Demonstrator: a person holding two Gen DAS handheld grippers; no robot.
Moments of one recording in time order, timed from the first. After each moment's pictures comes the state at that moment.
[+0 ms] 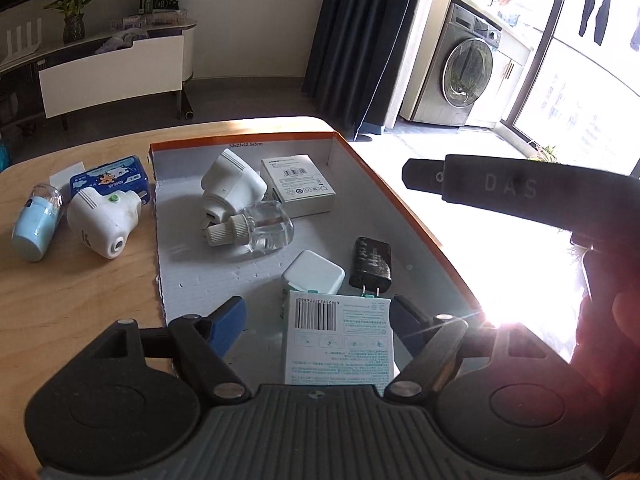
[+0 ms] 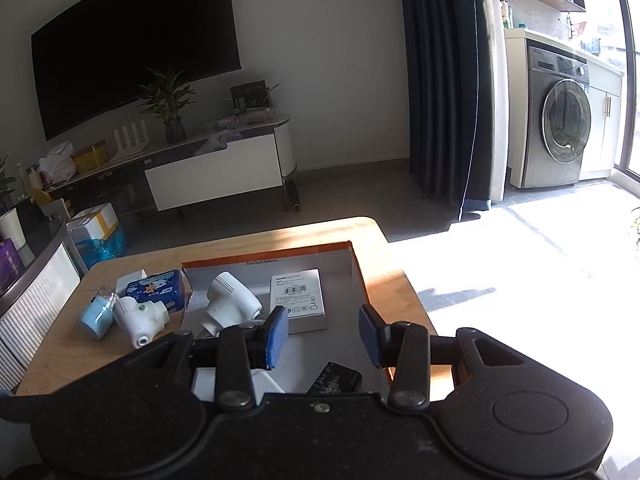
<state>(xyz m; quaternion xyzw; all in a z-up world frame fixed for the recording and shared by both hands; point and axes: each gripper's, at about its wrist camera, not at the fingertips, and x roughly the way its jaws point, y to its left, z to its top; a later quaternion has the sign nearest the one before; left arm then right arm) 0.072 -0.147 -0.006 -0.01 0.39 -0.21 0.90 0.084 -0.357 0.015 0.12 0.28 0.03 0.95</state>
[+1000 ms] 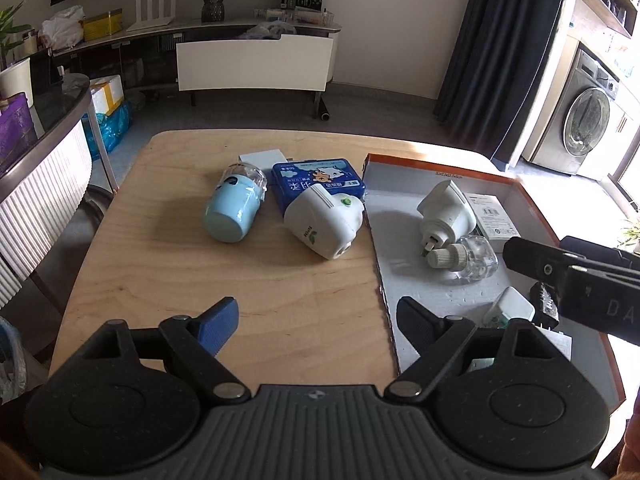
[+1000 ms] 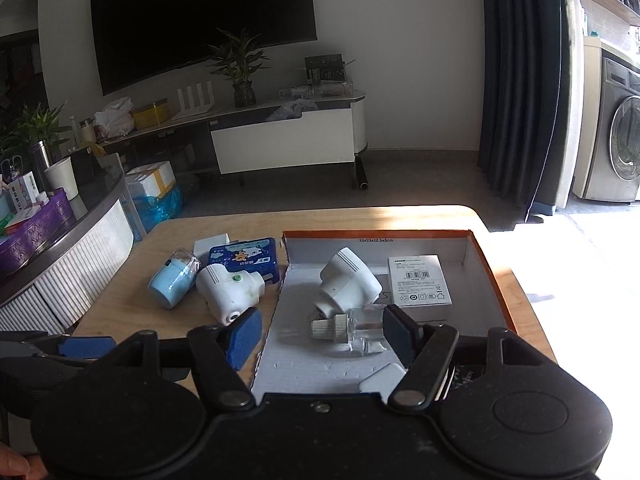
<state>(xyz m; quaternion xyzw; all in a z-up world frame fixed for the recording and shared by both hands) 0.086 -0.031 0.006 -0.04 0.39 -0.04 0.92 0.103 -0.264 0.016 0.07 0.30 0.13 0.94</state>
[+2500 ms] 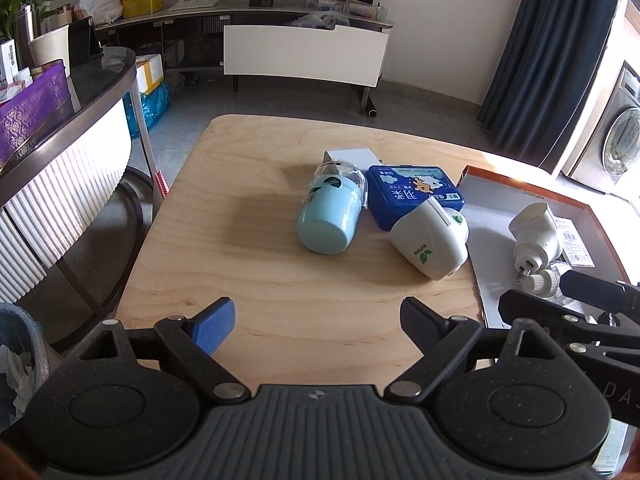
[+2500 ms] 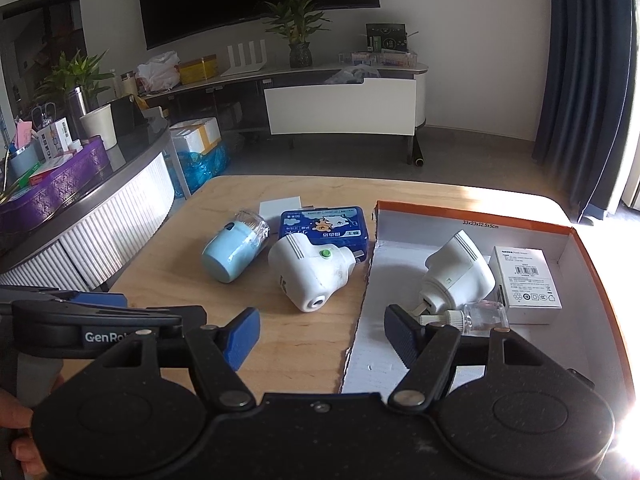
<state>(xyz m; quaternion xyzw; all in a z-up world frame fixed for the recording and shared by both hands) 0.117 0.030 -0.014 -0.06 0.41 0.01 0.91 0.133 -0.188 -0.002 0.04 0.34 0.19 0.92</state>
